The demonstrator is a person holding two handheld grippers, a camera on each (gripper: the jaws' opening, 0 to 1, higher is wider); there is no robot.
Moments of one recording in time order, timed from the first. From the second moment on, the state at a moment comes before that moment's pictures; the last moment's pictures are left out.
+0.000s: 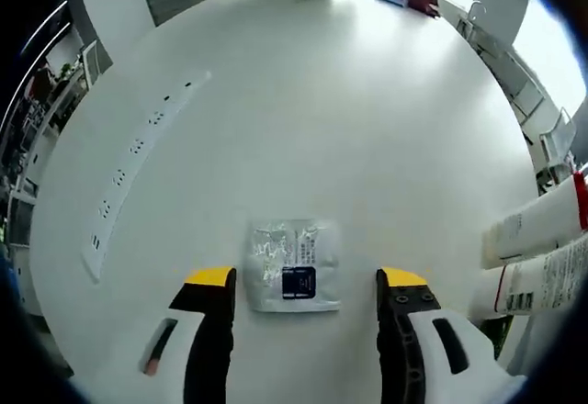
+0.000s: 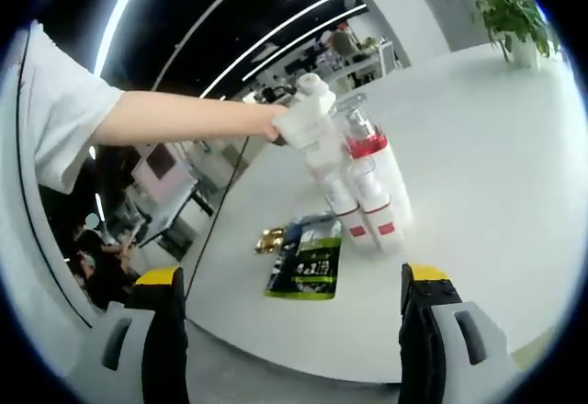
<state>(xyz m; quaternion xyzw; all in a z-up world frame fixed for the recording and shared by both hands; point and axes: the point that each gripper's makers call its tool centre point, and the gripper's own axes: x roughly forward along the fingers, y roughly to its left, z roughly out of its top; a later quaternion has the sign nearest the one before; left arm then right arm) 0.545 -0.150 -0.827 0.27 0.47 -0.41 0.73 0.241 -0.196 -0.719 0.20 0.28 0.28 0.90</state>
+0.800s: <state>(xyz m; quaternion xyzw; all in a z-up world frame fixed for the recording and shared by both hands) 0.531 -0.151 -0.806 0.30 0.45 -0.44 0.72 0.241 -0.193 -0.721 0.19 0.29 0.29 0.89</state>
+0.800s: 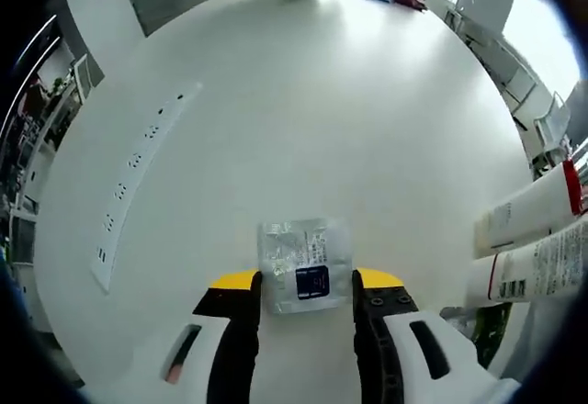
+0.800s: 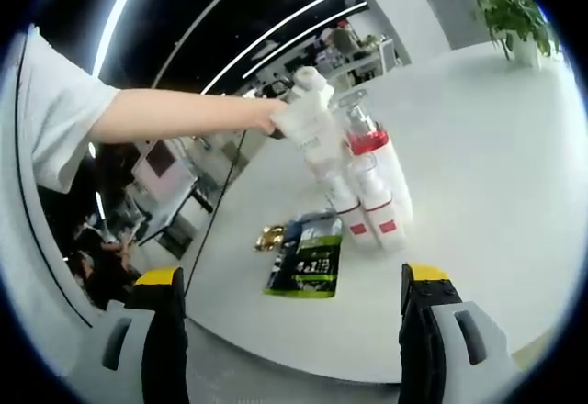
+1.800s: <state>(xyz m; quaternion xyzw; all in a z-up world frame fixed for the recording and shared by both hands) 0.470 -0.090 -0.737 0.34 0.40 -0.45 0.72 0.232 -0.176 -0.719 0.15 0.29 0.33 0.89</state>
